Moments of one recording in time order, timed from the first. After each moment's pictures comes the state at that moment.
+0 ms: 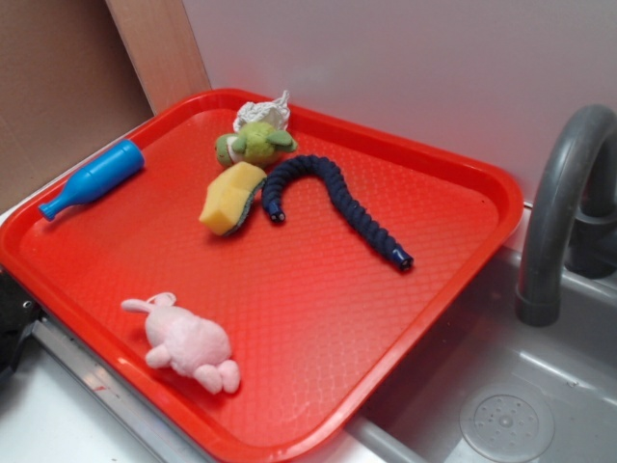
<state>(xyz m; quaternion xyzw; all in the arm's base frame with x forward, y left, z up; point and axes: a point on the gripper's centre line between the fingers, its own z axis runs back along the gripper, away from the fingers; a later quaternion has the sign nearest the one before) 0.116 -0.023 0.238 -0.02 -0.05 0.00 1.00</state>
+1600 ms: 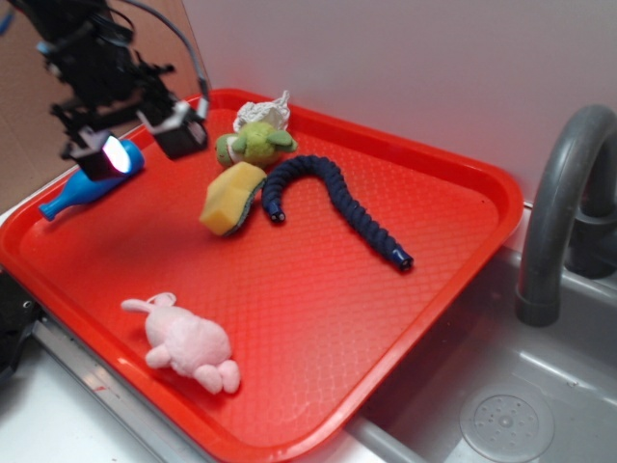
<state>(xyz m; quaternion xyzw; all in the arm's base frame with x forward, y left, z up) 0.219 -0.050 0.078 -0.11 -0.04 0.32 0.94</state>
